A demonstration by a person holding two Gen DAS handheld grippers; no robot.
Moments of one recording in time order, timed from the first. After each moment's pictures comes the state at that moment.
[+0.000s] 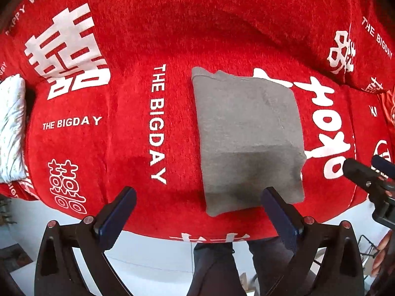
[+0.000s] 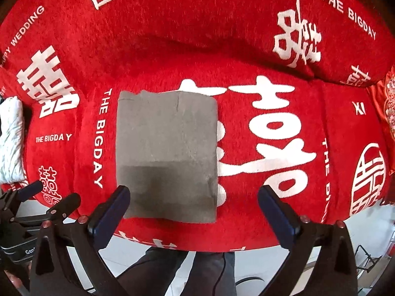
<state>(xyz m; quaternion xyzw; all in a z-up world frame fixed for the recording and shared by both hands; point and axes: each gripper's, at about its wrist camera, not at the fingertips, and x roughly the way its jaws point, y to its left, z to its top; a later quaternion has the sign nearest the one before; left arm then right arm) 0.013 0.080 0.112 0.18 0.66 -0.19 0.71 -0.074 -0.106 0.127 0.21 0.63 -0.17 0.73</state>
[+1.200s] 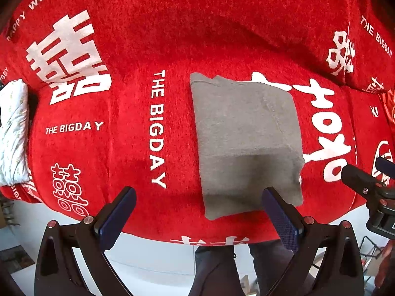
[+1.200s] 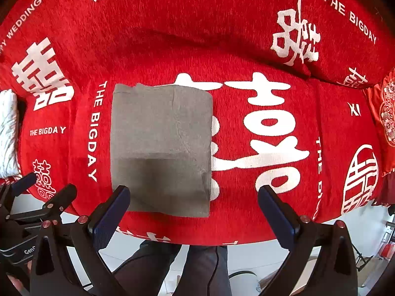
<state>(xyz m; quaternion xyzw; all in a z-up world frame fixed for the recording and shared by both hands) 0.013 0.072 0.118 0.19 0.65 -0.18 0.72 -0.070 -0.108 0.128 0.19 0.65 -0.18 0.71</state>
